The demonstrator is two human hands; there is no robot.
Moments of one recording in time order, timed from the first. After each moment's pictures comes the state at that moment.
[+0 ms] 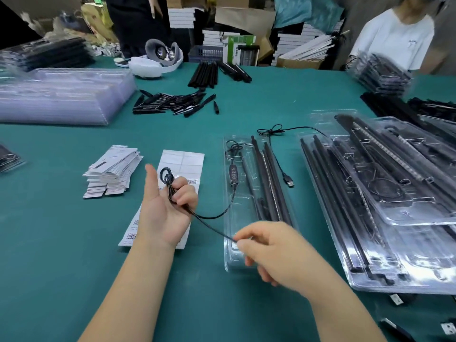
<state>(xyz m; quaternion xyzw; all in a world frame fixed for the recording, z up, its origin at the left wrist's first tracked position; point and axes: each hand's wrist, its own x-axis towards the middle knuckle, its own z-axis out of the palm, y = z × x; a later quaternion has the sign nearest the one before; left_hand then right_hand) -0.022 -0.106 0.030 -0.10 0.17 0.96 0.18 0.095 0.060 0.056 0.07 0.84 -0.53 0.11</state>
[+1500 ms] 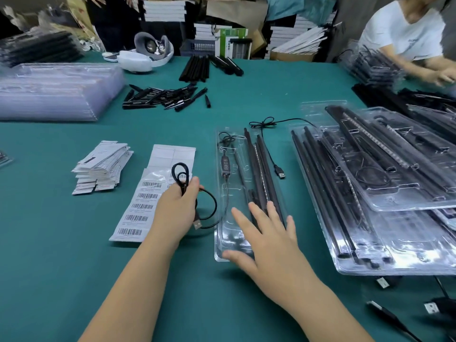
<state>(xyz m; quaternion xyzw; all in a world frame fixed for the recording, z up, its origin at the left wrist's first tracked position) -0.006 -0.086 0.012 -0.05 0.81 0.59 0.01 0.107 0.064 0.016 -0.01 0.99 -0.12 0.04</state>
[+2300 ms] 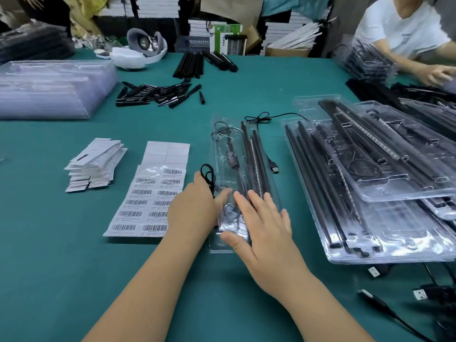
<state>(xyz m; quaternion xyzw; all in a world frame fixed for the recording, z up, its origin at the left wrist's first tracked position) -0.005 -0.046 0.005 0.07 0.98 0.17 -0.02 0.112 0.063 0.015 0.02 0.97 -0.25 -0.02</state>
